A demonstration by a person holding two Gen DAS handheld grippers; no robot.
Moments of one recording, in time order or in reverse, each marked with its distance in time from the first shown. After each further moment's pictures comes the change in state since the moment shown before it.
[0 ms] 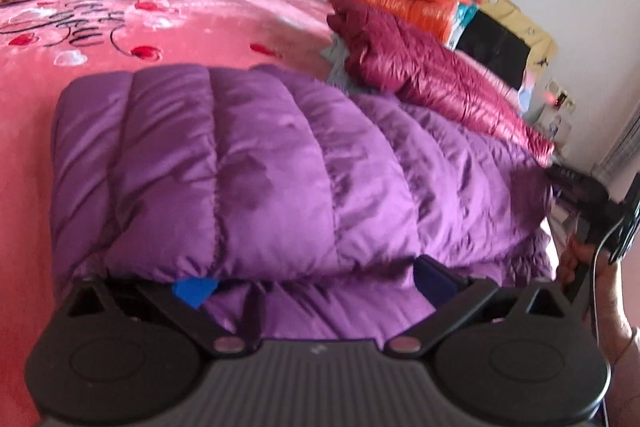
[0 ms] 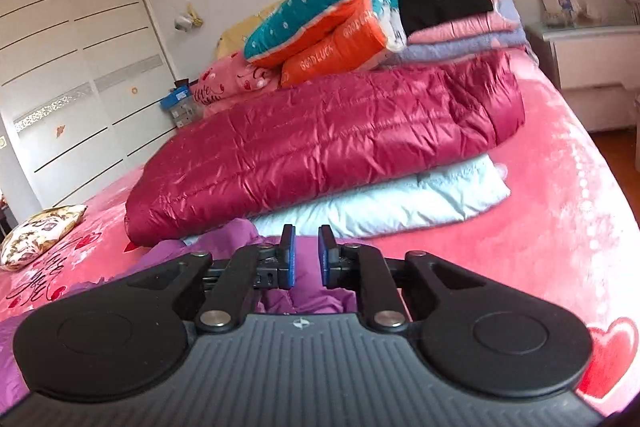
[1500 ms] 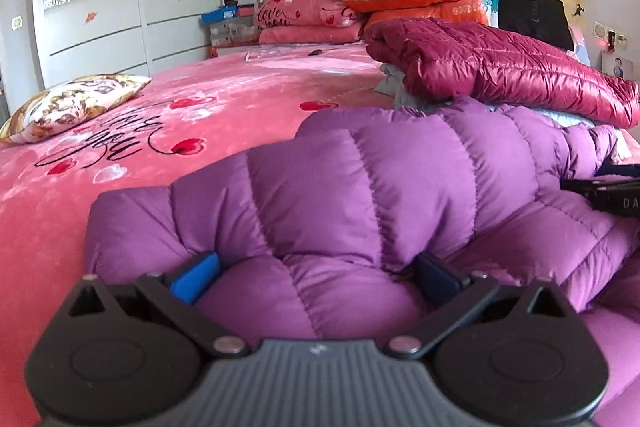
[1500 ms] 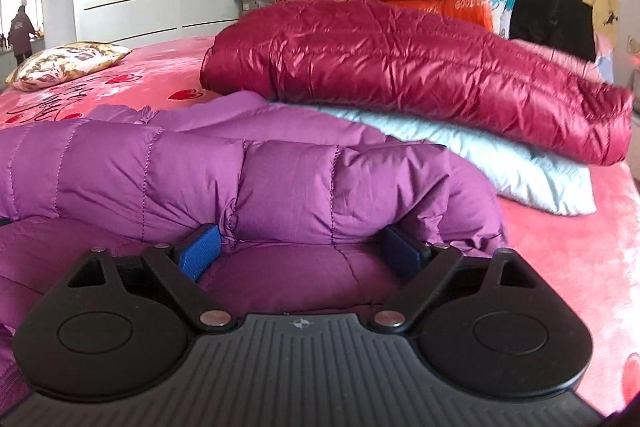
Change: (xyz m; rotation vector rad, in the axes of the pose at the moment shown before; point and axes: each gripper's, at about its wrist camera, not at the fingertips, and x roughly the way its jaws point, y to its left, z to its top) left arm 0.058 -0.002 0.002 0.321 -0.223 0.342; right arm 0.044 0.063 -0.049 -0.428 0.220 0.065
